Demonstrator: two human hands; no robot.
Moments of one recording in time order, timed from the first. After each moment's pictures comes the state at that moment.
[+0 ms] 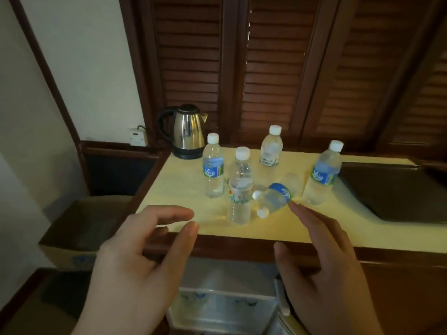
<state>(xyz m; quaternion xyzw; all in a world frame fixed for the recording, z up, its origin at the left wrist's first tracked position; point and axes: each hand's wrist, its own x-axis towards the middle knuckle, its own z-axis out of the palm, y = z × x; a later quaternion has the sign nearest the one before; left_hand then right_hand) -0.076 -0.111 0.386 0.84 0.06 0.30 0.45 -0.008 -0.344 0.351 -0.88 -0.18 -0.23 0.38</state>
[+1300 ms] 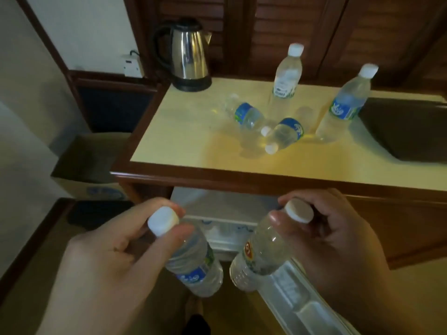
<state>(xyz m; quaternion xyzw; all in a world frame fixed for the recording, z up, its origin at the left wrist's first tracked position) -0.139 -0.099 0.345 0.88 0.07 0.17 0.43 -0.054 -0.347 0.348 -0.85 -0.15 -0.04 0.50</state>
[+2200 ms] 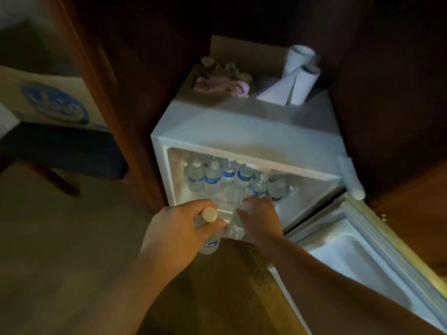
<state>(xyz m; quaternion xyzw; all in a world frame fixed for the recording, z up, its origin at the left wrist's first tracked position) -0.072 -0.072 -0.135 0.91 0.11 0.01 0.40 0.063 -0.252 -0.238 -0.95 -0.07 0.16 0.25</state>
